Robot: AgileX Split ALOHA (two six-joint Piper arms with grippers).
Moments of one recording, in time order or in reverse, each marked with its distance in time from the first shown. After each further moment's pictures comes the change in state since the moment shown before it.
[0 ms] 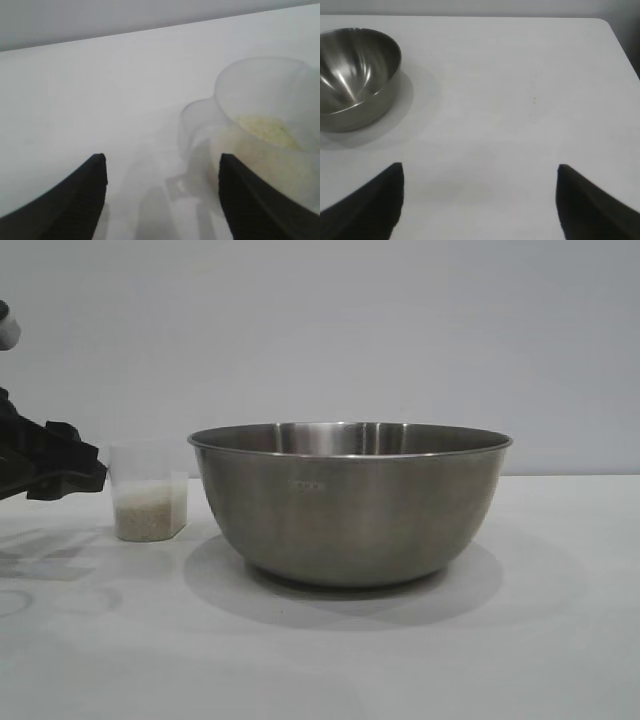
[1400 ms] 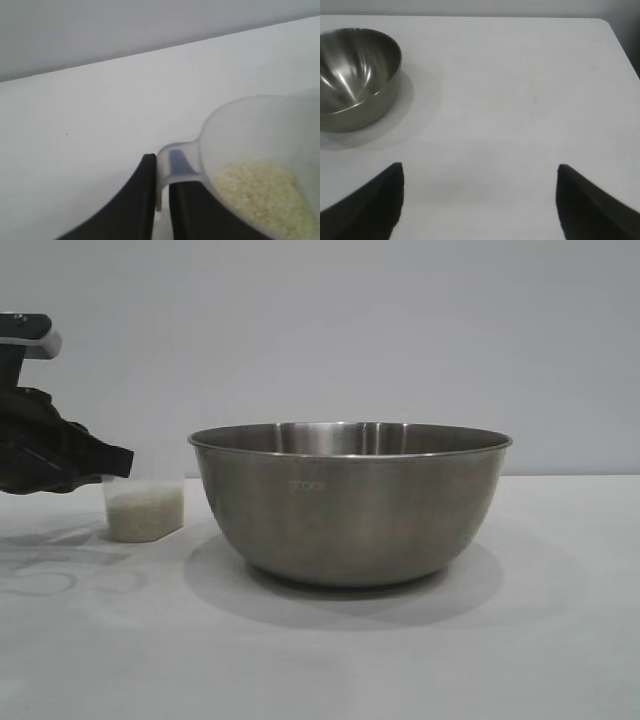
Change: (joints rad) left arm 0.000 0.054 -0.101 0.103 0.008 0.007; right arm 0.000 0.000 0.000 0.000 0.000 0.000
